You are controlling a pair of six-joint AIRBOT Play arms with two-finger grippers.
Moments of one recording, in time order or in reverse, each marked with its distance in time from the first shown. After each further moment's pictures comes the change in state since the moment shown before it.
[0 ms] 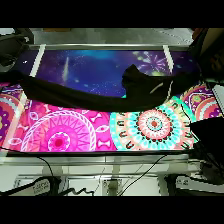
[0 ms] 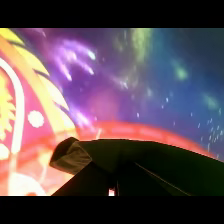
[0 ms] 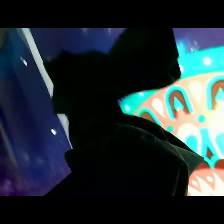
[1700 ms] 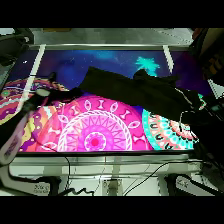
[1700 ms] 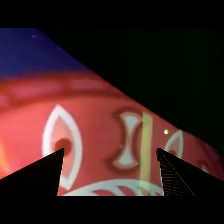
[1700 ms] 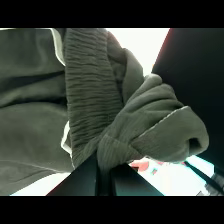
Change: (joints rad) left arm -0.450 -0.330 -0.266 -0.616 0.298 0.161; right arm -0.007 0.161 -0.328 -0.725 0.164 0.312
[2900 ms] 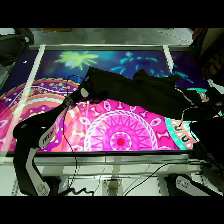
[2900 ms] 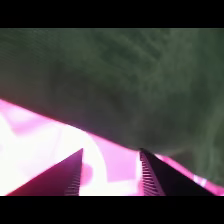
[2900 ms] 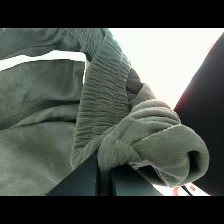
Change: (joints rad) left arm -0.316 -0.308 0.277 0.323 0.095 -0.520; right arm 0.000 0.042 0.001 0.020 -0.128 -0.087
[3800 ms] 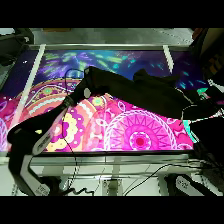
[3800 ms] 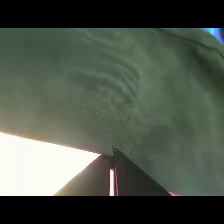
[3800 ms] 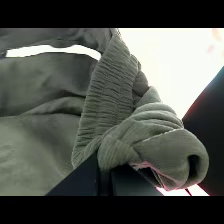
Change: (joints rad) left arm -0.035 0.167 0.002 0.399 0.084 -0.078; right arm 0.000 0.070 0.000 0.096 0.018 -0.163
